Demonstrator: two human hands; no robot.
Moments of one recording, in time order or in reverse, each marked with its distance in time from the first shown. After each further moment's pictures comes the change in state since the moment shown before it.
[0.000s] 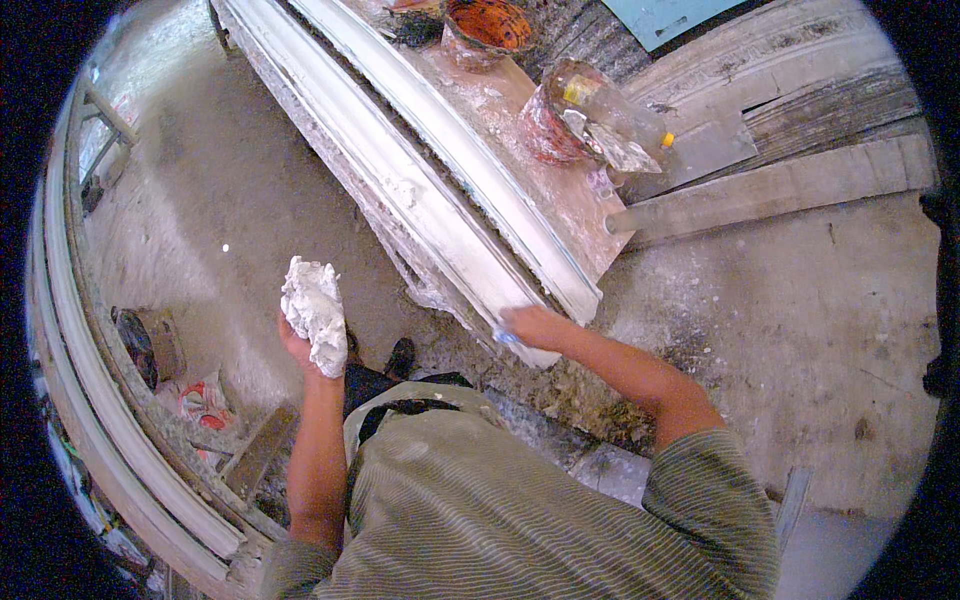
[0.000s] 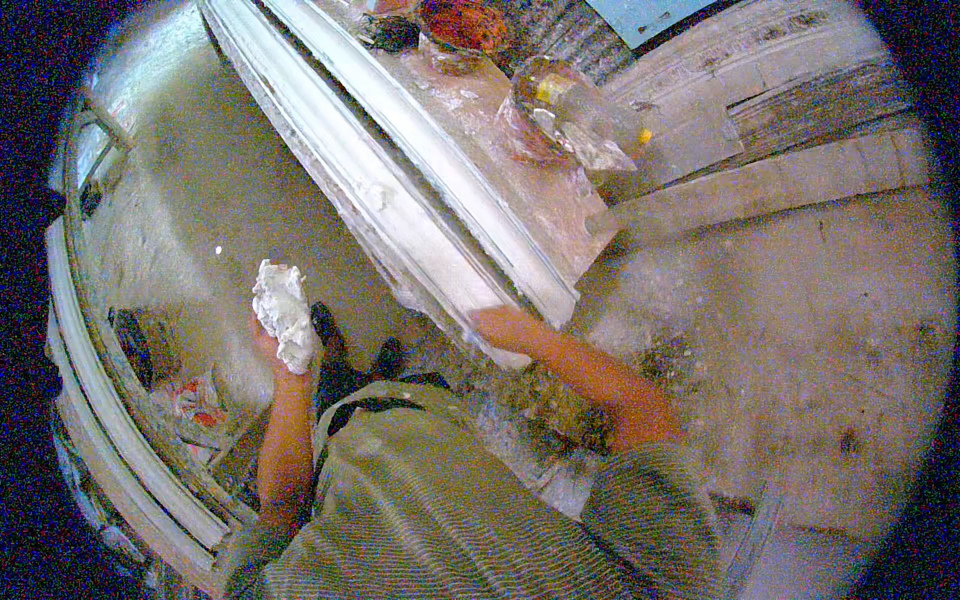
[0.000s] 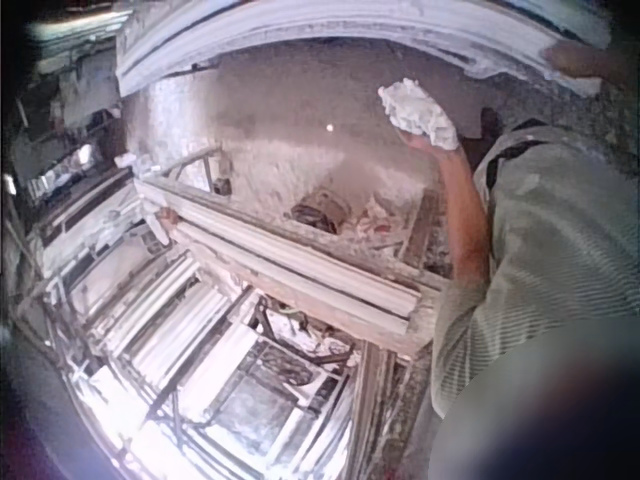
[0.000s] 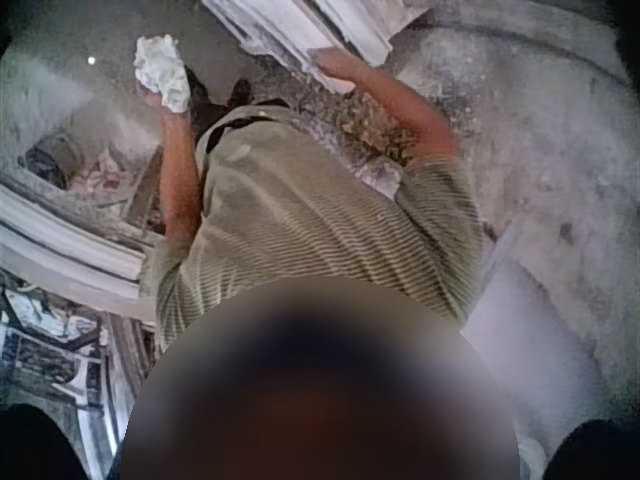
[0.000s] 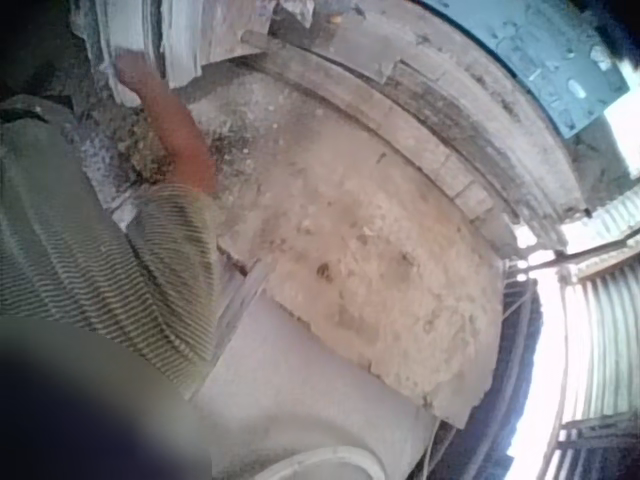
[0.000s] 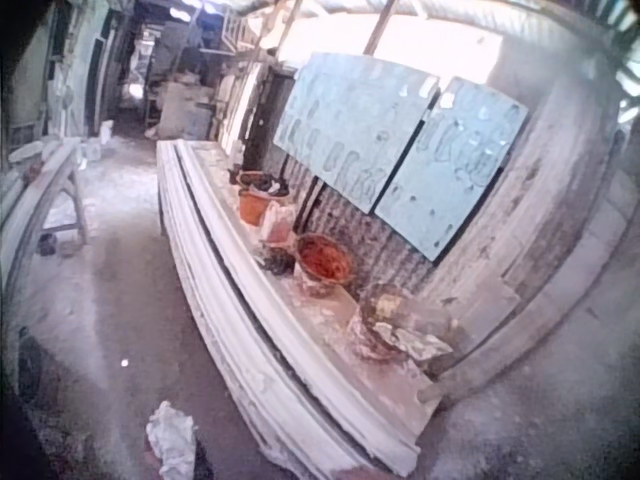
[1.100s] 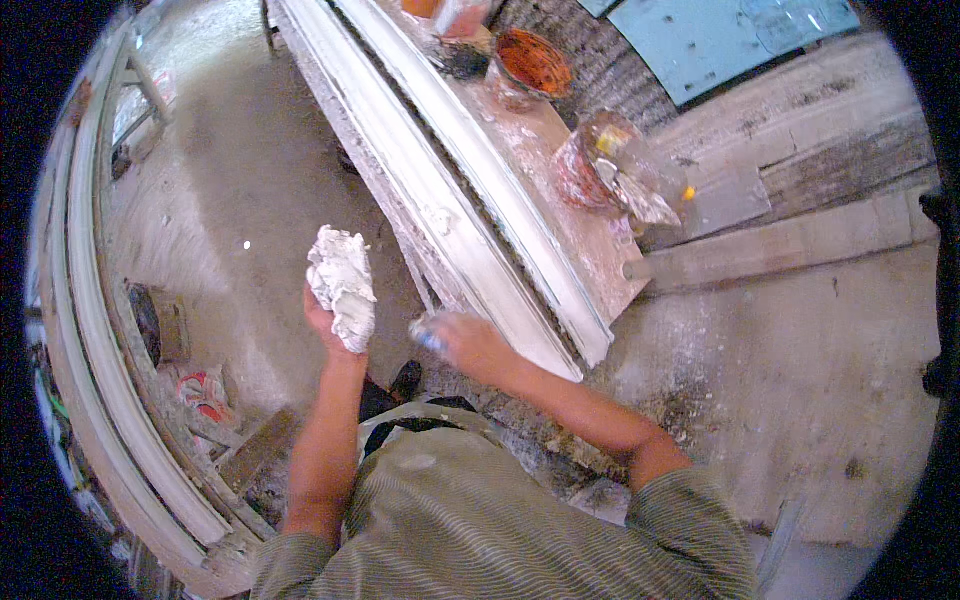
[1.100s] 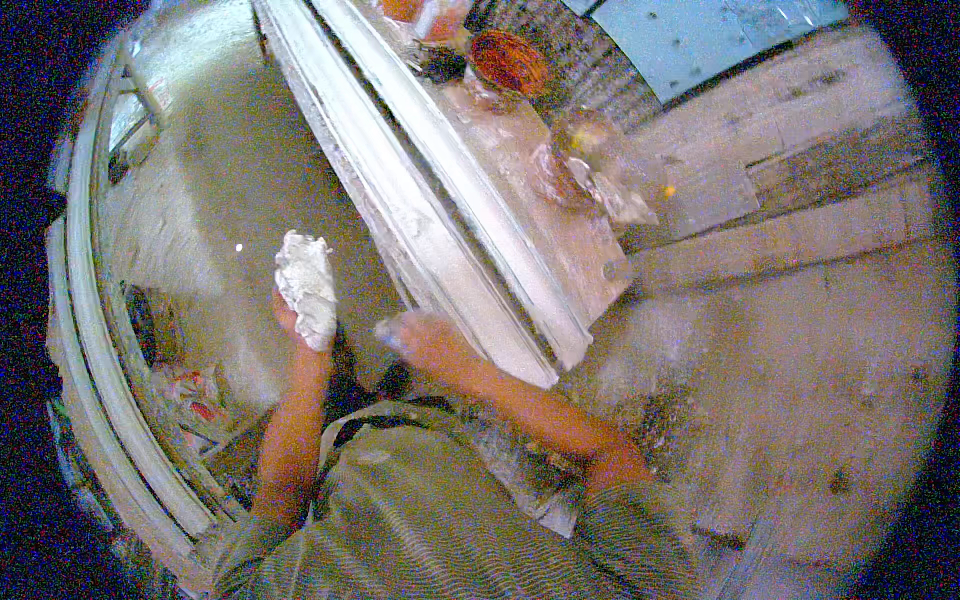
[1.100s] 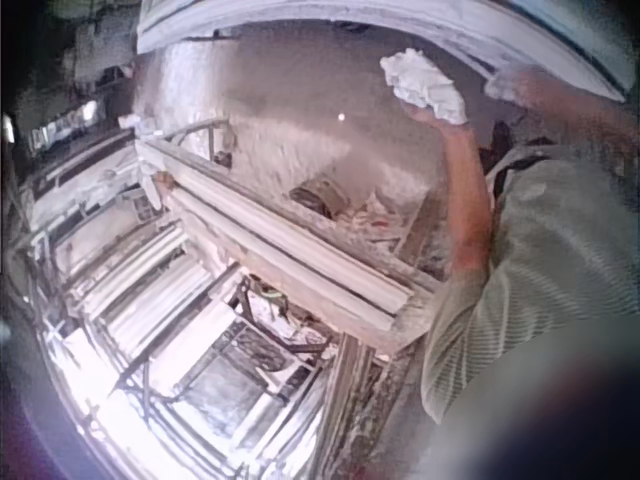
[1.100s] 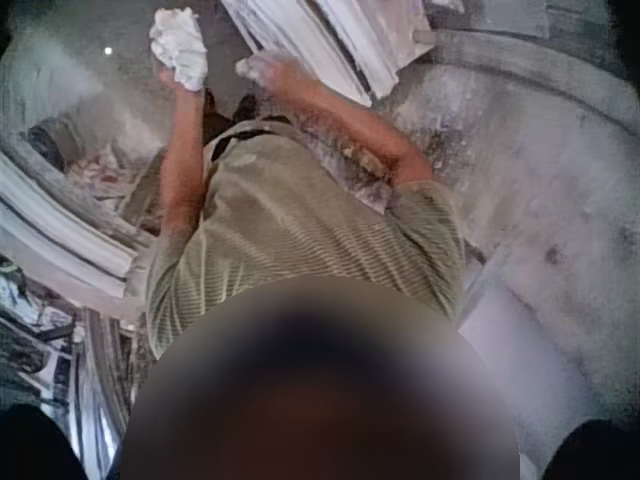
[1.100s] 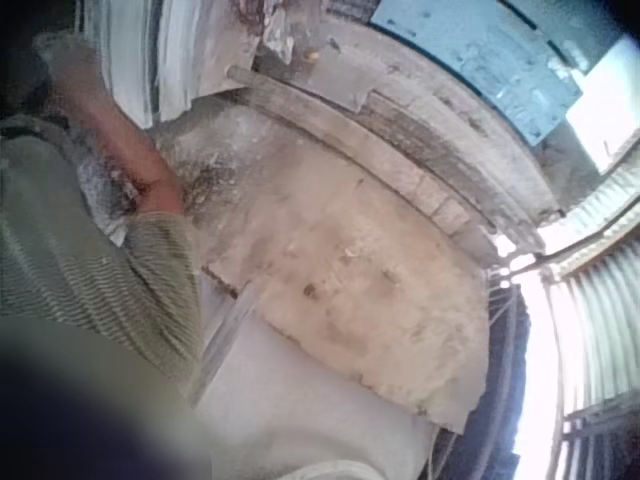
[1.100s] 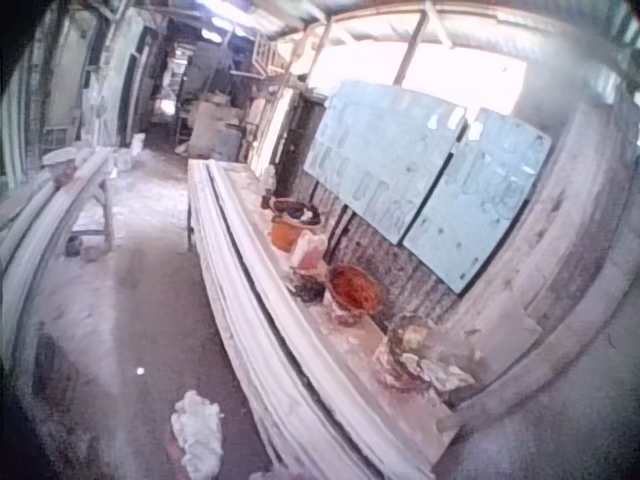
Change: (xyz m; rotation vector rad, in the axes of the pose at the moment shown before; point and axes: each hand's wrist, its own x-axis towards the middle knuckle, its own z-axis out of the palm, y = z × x) left_hand 0.047 0.014 0.032 -0.806 -0.129 0.003; right_hand 0.142 -0.160 -0.093 0.036 0.221 -0.023
